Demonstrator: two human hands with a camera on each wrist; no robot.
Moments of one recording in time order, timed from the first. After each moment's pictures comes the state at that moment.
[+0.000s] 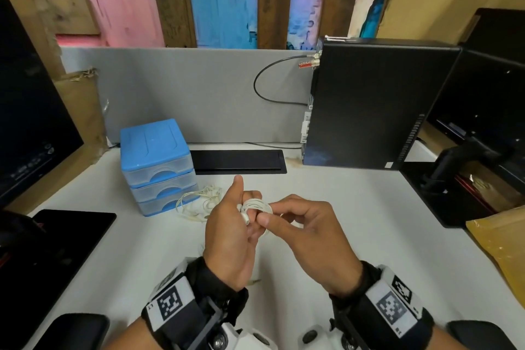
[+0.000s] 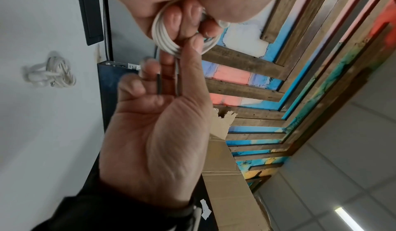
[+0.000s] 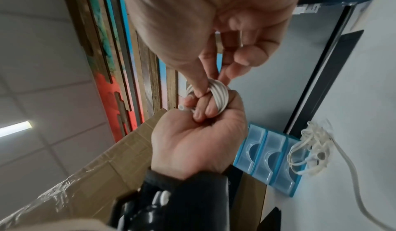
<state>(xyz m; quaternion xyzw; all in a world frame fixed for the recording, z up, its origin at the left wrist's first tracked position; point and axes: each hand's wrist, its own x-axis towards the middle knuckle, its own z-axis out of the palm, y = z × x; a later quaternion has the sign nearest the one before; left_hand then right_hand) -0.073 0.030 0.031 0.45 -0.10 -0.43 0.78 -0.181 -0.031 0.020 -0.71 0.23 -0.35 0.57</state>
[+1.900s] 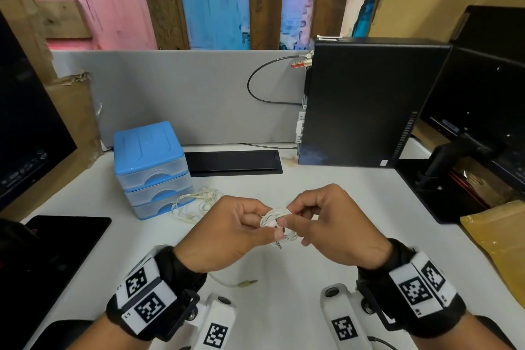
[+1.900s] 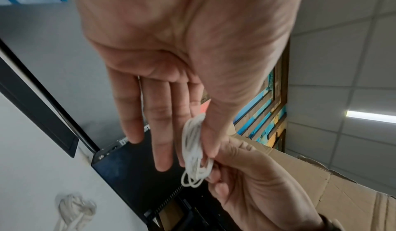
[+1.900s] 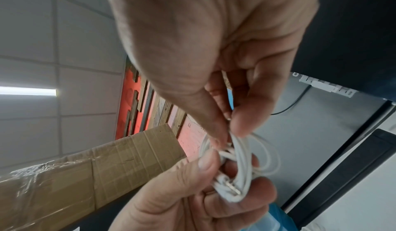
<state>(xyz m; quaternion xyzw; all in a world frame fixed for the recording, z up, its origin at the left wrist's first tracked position) -0.038 0.038 0.022 0.59 -0.49 -0.41 0.49 -0.207 -0.066 0.044 -0.82 0.29 -0.22 0.44</state>
